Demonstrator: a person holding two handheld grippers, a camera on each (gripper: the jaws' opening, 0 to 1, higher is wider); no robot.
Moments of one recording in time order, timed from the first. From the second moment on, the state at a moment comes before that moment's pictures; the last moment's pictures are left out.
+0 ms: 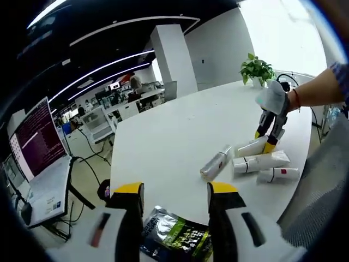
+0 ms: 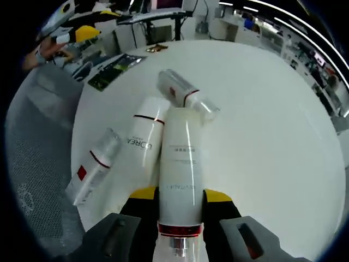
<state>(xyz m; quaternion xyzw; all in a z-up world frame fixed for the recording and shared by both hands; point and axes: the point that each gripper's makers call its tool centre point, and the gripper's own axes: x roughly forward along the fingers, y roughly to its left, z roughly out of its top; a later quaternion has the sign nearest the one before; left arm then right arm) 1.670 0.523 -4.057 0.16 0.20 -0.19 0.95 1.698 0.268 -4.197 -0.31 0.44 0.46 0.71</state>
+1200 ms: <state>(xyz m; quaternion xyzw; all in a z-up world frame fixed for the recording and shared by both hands) 1.667 0.493 -4.092 0.15 0.31 -0.30 0.89 1.706 0.368 -4.200 -0.43 0.38 0.60 0.56</state>
